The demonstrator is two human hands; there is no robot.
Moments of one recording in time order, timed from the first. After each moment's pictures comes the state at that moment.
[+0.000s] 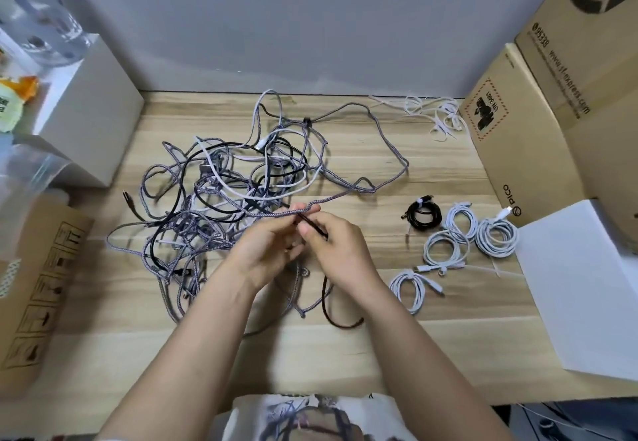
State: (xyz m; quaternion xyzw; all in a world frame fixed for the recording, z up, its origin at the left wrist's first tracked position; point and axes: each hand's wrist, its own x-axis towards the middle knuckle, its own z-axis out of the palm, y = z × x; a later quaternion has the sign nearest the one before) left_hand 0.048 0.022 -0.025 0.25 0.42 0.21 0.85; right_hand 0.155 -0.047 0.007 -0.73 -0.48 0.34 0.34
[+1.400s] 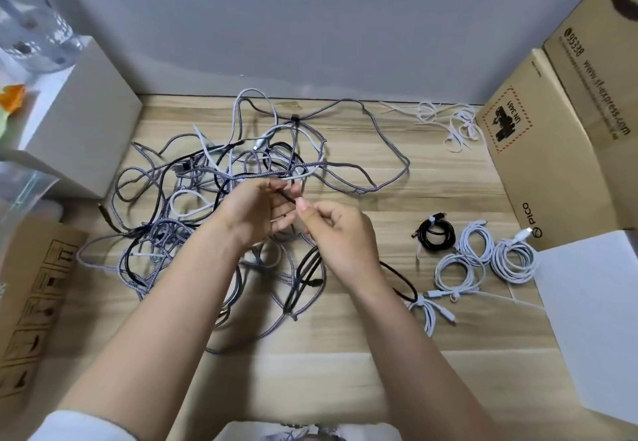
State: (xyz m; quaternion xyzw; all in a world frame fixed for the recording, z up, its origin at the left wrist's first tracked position) left_hand 0.061 0.105 -0.002 0.29 0.49 0.17 0.81; right_hand 0.161 -0.005 0.033 -0.71 -0.44 0.35 0.42
